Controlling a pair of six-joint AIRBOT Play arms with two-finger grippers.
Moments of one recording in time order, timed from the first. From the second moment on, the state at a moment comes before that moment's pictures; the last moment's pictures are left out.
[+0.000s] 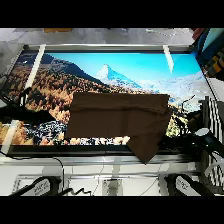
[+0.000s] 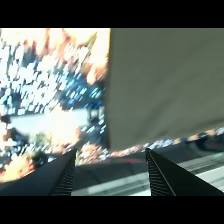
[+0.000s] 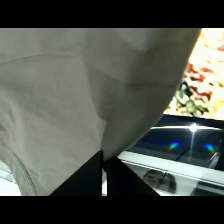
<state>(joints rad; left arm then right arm) 0.40 -1.23 0.95 1.09 -1.33 -1.08 -0.42 -1.09 0.42 -0.97 1.14 1.02</state>
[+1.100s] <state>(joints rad) 0.32 -1.45 0.78 0.86 -1.22 -0.93 -0.42 -1.09 0.46 -0.91 1.15 0.97</state>
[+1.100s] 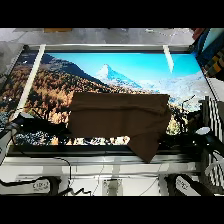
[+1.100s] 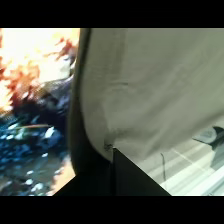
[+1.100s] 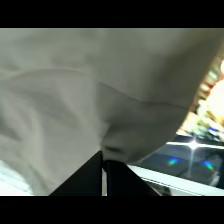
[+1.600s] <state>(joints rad) 0.48 -1.11 0.86 0.84 -1.30 -0.94 -0.42 -0.77 0.67 -0.77 1.29 1.03</state>
